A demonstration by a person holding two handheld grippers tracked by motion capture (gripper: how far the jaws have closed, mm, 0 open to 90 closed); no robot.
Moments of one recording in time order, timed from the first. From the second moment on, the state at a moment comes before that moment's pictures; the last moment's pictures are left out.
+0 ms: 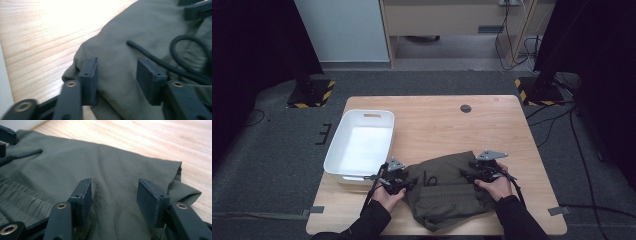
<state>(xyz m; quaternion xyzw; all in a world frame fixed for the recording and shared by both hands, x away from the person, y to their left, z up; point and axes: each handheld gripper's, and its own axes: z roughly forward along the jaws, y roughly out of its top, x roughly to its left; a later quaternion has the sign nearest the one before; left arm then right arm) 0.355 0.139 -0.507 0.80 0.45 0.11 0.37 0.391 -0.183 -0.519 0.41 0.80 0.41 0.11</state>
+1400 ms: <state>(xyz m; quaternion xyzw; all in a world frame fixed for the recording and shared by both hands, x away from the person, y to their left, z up) 0.389 0.125 -0.467 0.77 0.42 0.16 0.45 0.413 -0.187 -0.489 0.44 0.74 0.49 0.14</state>
